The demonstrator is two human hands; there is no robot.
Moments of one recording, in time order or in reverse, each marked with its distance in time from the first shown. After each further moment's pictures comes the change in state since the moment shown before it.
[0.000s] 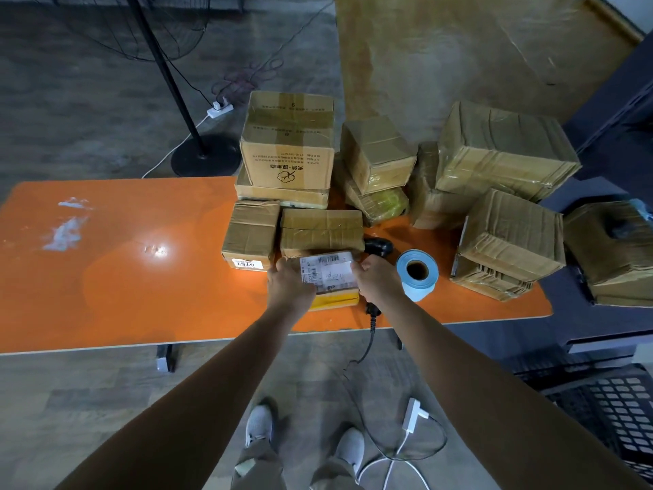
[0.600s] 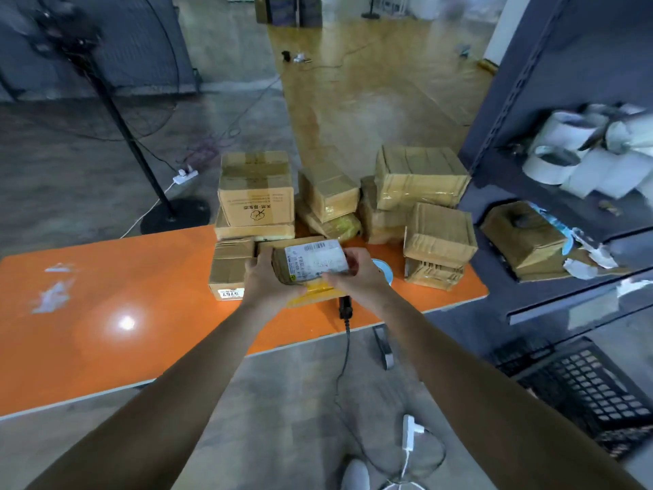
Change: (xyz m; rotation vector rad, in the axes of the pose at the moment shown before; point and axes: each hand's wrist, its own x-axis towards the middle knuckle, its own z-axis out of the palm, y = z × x) left_hand -0.055 0.042 -0.062 -0.088 0.017 0.311; right_hand -0.087 -0.012 -0.053 0.490 0.084 -0.133
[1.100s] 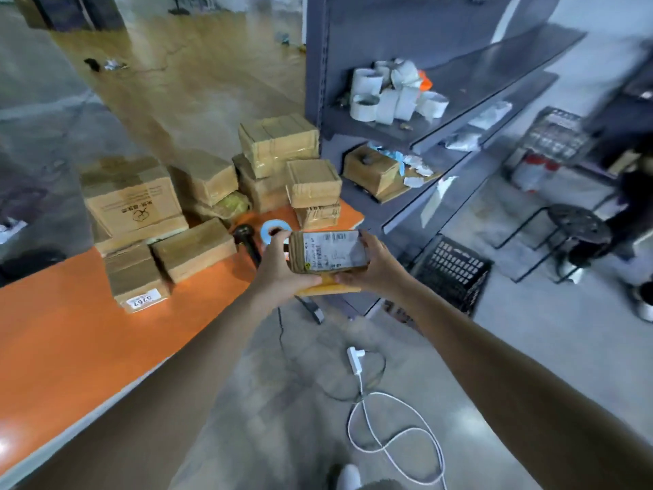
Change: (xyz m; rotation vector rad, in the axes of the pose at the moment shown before) left_hand -0.122 0.040 0.051 -0.093 -0.560 0.478; right_hand -0.221 0.037 -0.066 -0.239 0.420 0.123
